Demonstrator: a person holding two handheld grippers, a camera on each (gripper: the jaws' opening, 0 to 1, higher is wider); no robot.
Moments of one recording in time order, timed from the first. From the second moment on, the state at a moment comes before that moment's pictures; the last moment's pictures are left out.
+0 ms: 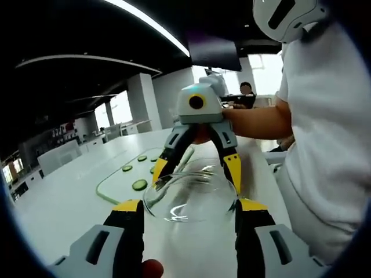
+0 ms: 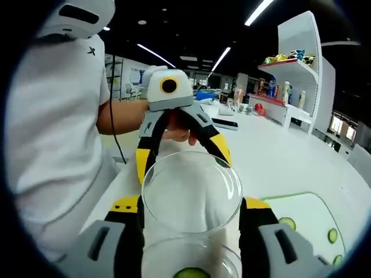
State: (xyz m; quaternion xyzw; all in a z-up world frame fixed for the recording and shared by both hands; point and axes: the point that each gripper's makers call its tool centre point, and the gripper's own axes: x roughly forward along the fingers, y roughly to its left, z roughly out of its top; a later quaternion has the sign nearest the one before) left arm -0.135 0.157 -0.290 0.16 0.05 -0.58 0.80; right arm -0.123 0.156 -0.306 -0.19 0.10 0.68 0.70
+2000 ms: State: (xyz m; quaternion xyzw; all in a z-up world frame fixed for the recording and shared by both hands) left arm -0.122 0.097 -0.294 0.15 0.05 -0.63 0.76; right arm -0.111 0.090 -0.307 -0.20 0.12 0.64 0.73
